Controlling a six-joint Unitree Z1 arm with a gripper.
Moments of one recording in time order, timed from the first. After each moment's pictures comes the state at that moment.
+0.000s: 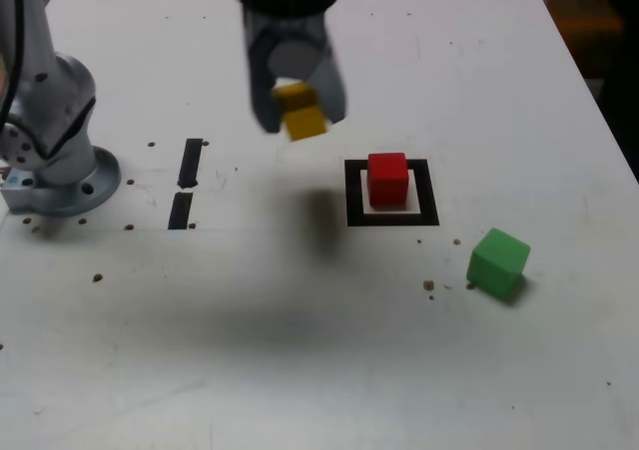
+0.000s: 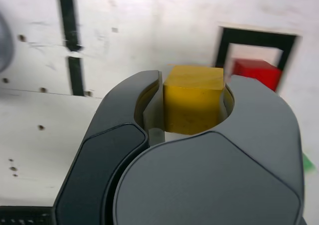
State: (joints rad) arm -0.21 1.70 -1.39 1.31 0.09 -0.31
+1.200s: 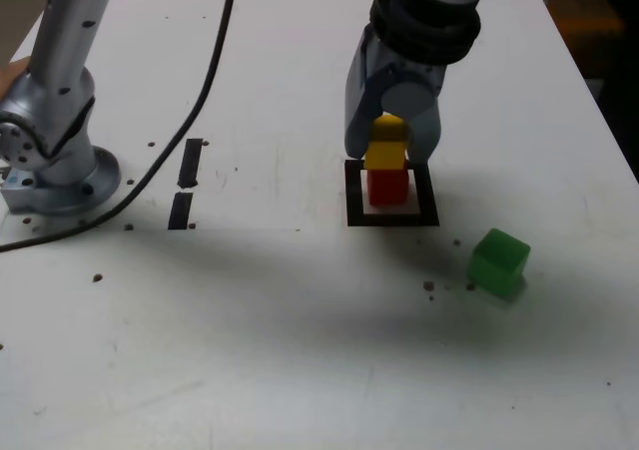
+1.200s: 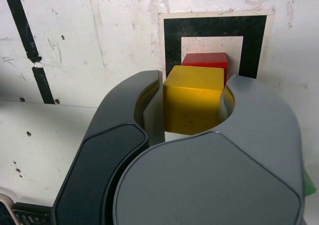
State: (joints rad) arm -0.18 2.12 -1.81 1.52 0.08 -0.15
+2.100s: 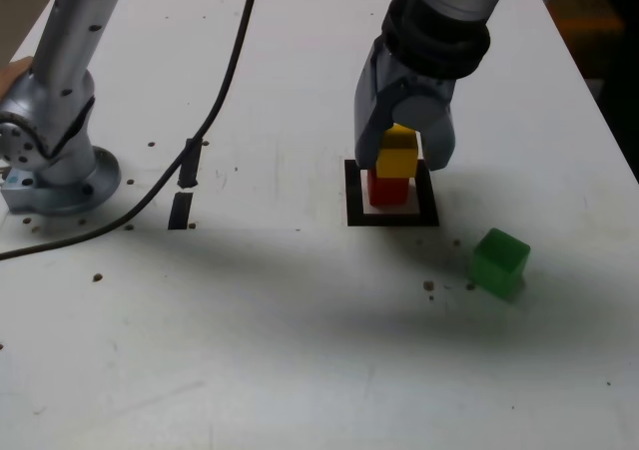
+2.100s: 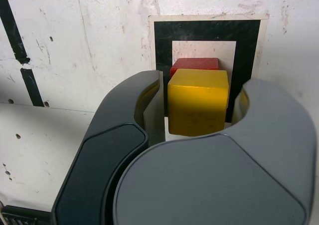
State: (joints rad) arm -0.18 2.15 -1.82 1.50 0.08 -0.17
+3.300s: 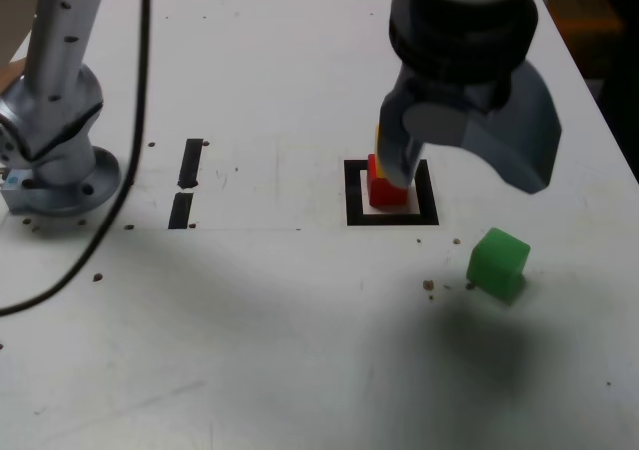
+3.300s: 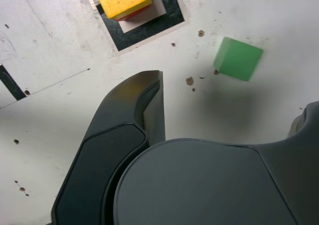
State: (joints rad) arm -0.46 2.14 -2.09 1.62 0.16 -0.08
